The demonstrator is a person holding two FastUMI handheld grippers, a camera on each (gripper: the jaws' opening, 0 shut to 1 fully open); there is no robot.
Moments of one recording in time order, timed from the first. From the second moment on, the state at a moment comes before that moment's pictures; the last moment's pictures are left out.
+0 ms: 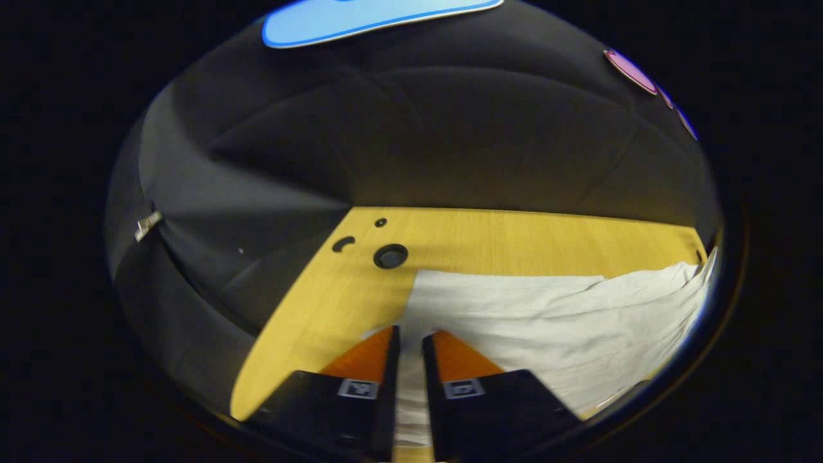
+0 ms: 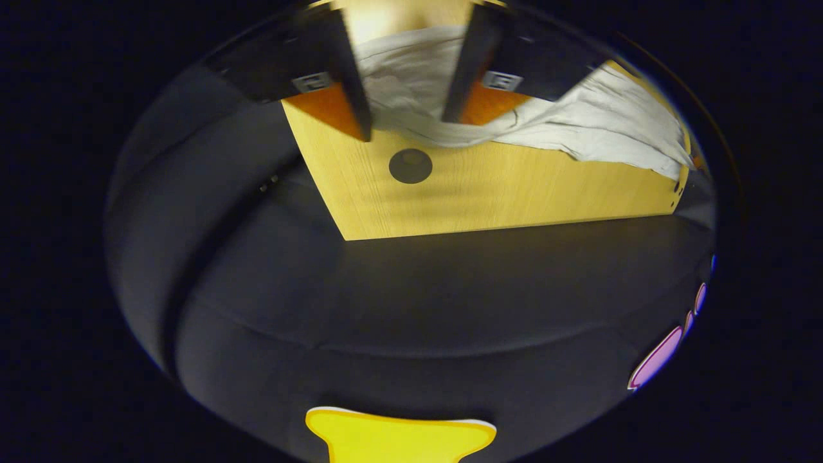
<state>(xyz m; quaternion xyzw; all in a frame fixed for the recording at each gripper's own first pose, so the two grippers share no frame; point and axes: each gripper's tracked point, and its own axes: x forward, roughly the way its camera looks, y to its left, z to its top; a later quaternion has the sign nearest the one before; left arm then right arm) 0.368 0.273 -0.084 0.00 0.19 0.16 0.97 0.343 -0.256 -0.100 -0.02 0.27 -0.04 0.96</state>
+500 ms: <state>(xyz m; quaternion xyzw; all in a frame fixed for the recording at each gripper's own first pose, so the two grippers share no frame) 0.315 0.221 0.005 -0.01 0.04 0.11 0.99 0.299 -0.297 -0.095 0.09 0.20 -0.14 0.97</state>
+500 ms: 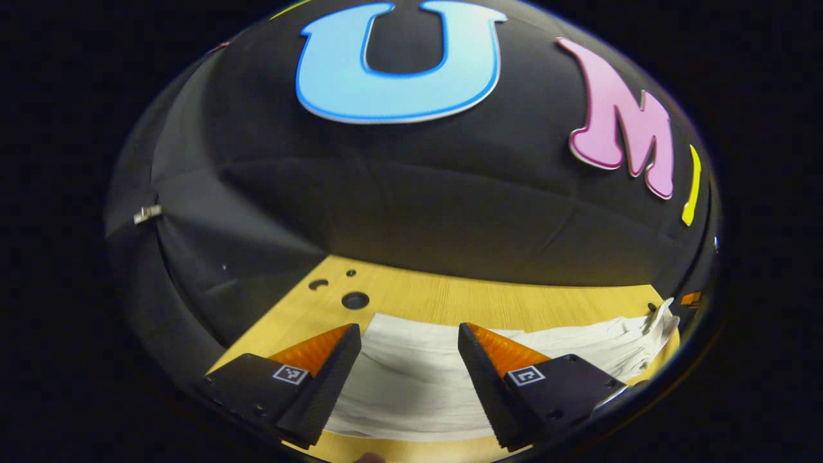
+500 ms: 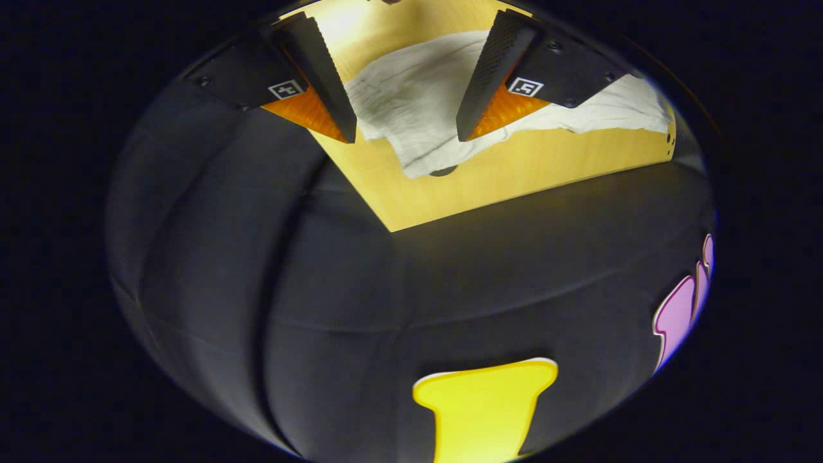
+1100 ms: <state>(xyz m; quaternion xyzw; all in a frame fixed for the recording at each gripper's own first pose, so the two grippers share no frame) 0.300 0.129 0.001 0.01 0.05 0.06 1.00 0.286 -0.324 -0.169 0.15 0.22 -0.24 0.93</state>
